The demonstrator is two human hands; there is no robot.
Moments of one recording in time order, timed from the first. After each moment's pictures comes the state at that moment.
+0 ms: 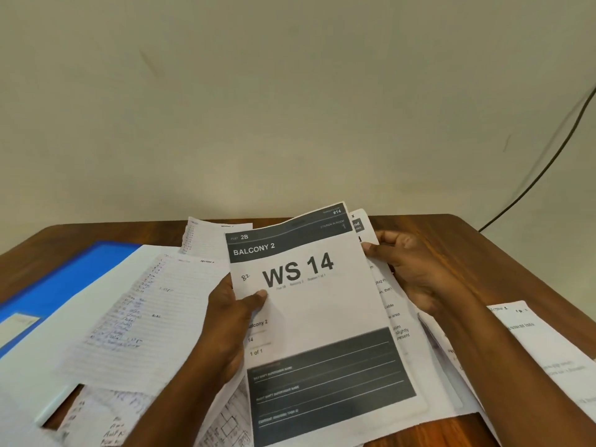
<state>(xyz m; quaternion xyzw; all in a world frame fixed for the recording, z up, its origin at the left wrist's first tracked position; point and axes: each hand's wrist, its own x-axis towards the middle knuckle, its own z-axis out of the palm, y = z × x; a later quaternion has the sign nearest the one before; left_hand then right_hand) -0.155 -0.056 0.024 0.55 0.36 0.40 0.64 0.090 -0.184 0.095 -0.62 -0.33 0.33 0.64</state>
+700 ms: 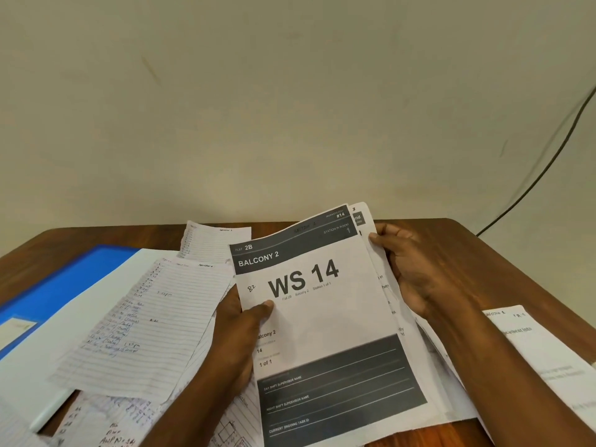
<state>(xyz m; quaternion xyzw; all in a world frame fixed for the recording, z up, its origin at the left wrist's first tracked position) -0.145 -0.066 0.012 0.51 0.36 0.41 0.66 0.078 -0.182 0.108 -0.59 -0.32 0.30 0.68</state>
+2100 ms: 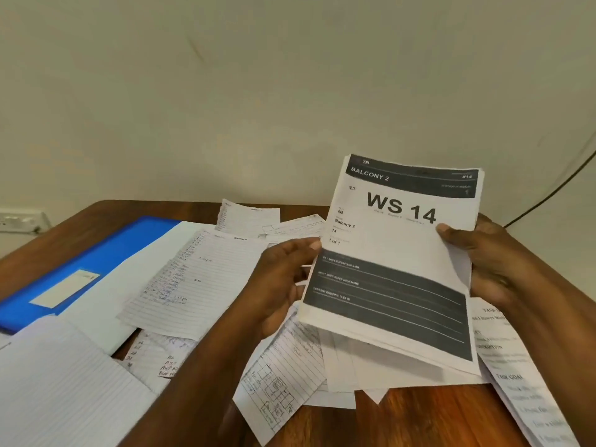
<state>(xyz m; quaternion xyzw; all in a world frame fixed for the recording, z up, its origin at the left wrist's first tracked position) -0.171 -0.093 0.086 0.54 0.28 0.30 0.73 0.085 -0.238 0.121 -0.60 -0.24 0.29 0.71</state>
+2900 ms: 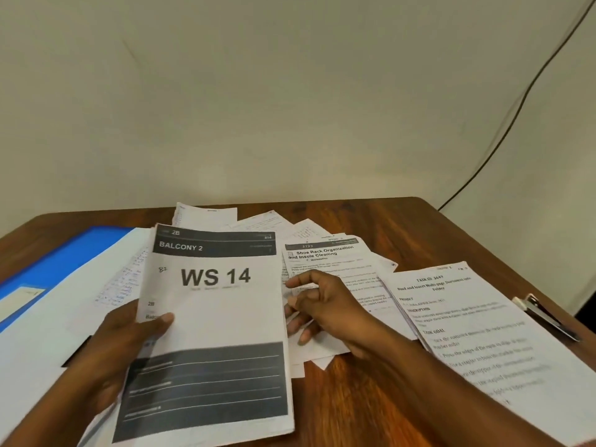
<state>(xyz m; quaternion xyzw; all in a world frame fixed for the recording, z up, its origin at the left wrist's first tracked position) -0.303 -0.072 0.030 0.54 0.47 0.31 0.62 -0.037 -0.242 0.055 -0.66 -0.39 0.39 0.51</state>
